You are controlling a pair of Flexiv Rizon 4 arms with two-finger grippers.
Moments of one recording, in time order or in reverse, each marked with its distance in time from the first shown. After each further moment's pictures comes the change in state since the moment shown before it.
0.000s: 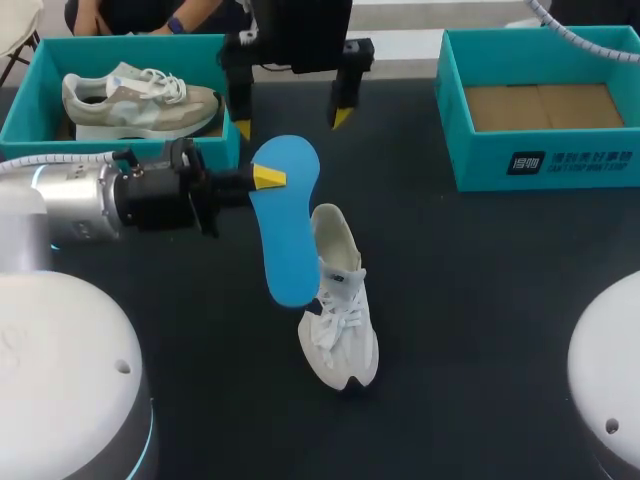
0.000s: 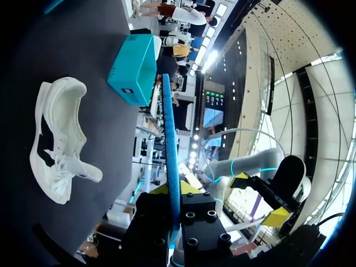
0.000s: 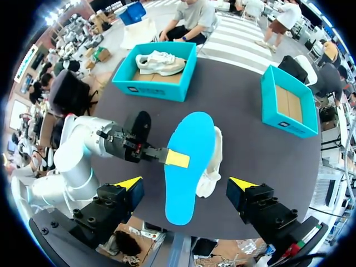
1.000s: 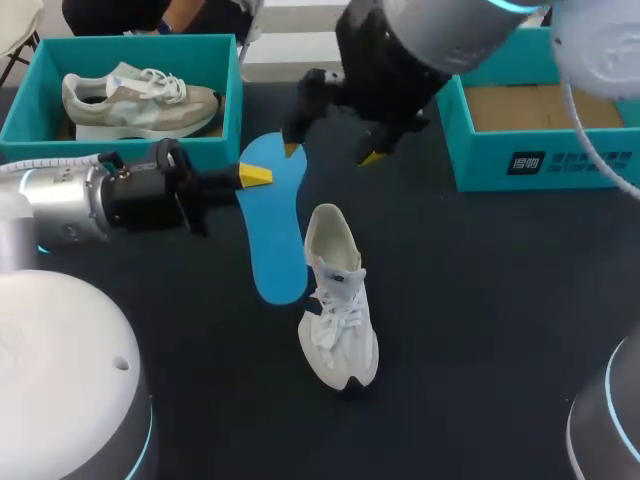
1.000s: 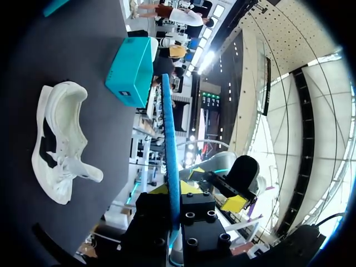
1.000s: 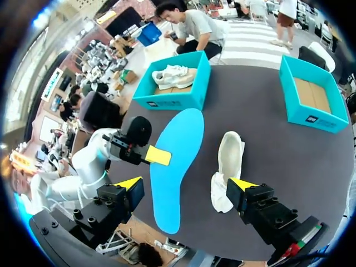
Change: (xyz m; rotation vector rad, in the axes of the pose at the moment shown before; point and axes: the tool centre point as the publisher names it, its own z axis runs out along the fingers) left arm 0.004 -0.004 -0.017 0.009 0.031 0.003; right arm -0.041 -0.013 0.038 -0.157 0.330 0.065
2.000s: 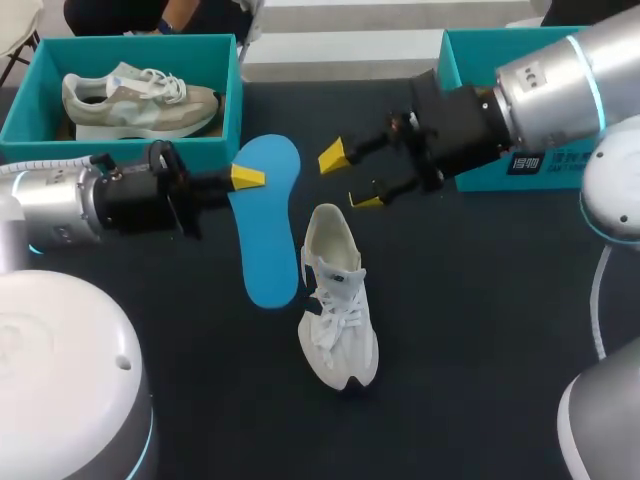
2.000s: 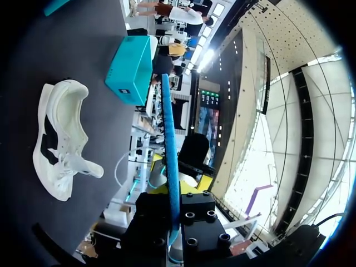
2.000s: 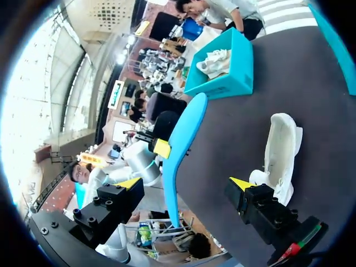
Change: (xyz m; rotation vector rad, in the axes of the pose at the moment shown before) left arm 0.001 0.004 -0.008 -0.020 0.007 -0.003; right arm -0.031 -0.012 0.035 0.081 0.680 0.075
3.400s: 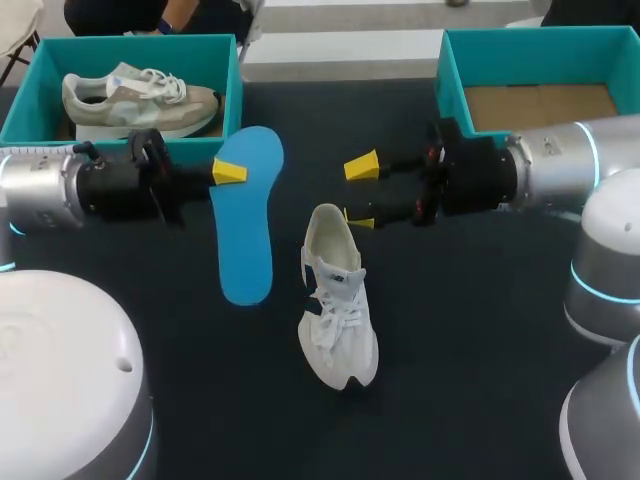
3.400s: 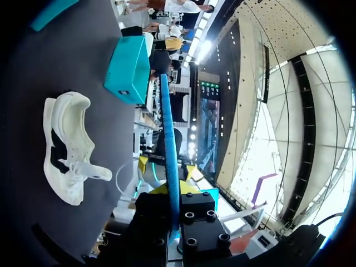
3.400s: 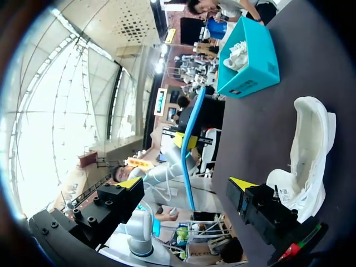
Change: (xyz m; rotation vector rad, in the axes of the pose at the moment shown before) left arm 0.003 -0.012 -0.023 -0.057 -0.025 0.107; right arm -0.019 -0.008 -0.003 -0.023 0.389 0.053
